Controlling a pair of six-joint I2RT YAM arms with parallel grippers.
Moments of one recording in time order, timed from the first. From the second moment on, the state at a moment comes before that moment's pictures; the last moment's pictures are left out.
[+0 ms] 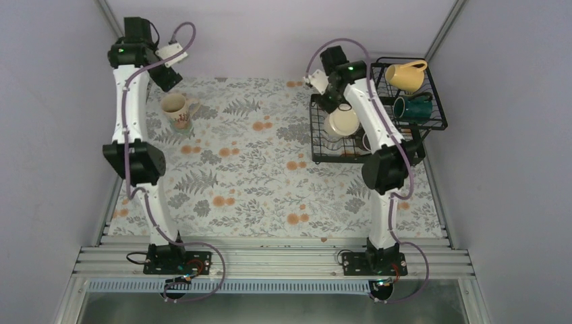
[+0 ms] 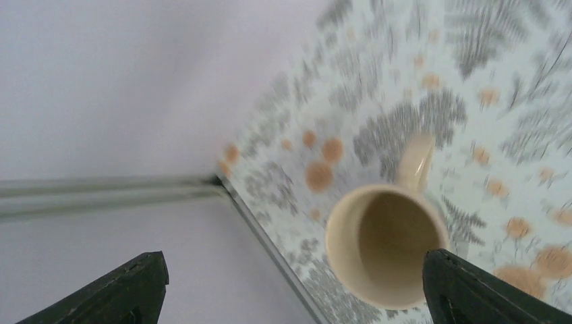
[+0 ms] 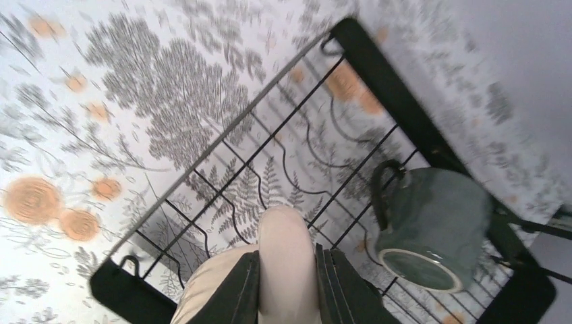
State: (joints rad) left arm 0.12 2.18 2.50 -1.23 0.04 0.97; right arm 0.35 2.14 2.27 -1.28 0.14 -0.52
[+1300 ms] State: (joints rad) left arm -0.41 1.33 0.77 0.96 0.50 0.48; right arm 0.33 1.90 2.32 -1.31 -1.09 -0.41
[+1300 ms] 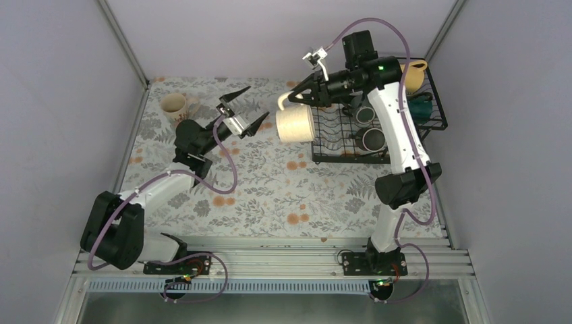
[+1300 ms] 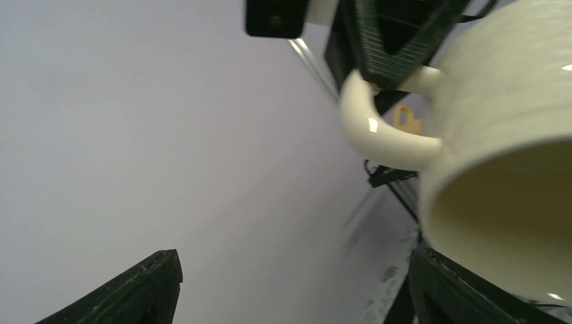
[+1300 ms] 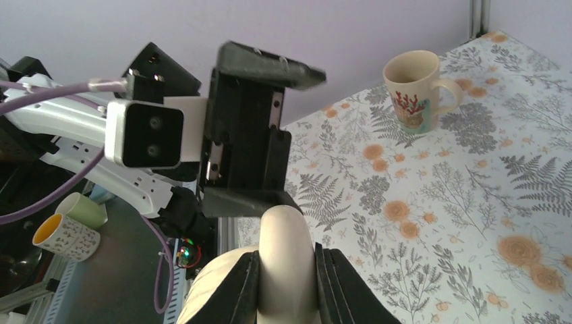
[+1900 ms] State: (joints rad) left arm -0.43 1.46 0.79 1.00 0.90 0.39; right arm 0.35 1.89 2.24 -1.30 -1.17 -0.42
